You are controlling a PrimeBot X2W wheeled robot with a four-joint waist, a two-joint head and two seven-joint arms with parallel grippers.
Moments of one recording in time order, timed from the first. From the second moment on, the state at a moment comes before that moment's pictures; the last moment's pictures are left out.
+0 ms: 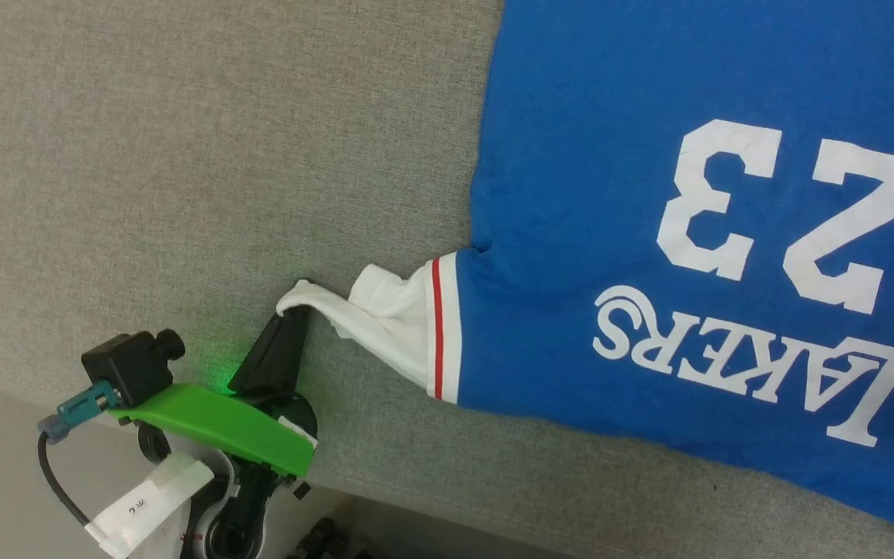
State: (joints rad) left arm -0.09 0.16 -0.17 -0.12 -0.81 -0.02 0.09; right arm -1.20 -0.18 -0.62 0.54 -0.36 0.13 0.74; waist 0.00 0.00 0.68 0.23
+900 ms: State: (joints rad) left arm 0.05 0.21 -0.15 -0.01 -0.81 0.05 0.13; right arm -0.36 -0.13 -0.59 0.24 -0.13 0.13 0.19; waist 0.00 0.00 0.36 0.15
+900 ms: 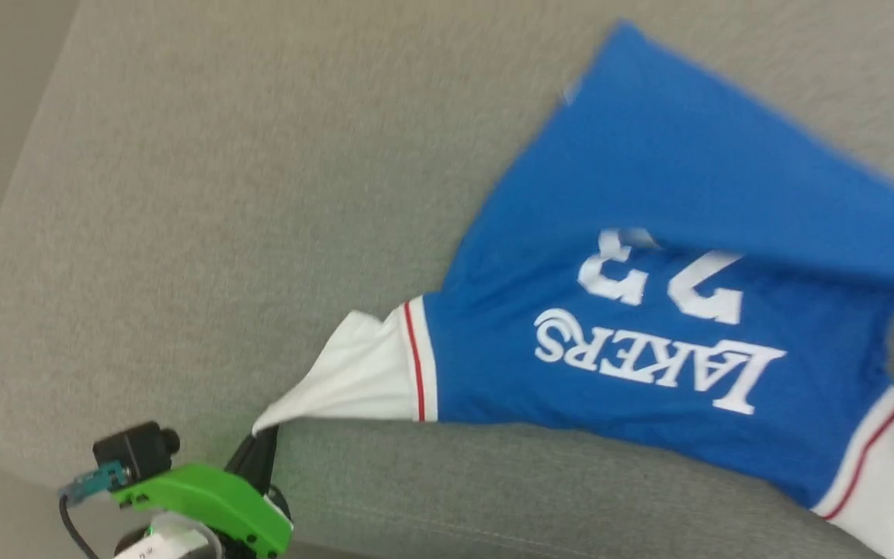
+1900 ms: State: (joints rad) left arm 0.11 0.23 -0.17 -0.04 -0.81 0.08 0.17; right arm -0.16 -0.11 -0.41 0.12 0.05 0.13 0.29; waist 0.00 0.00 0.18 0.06
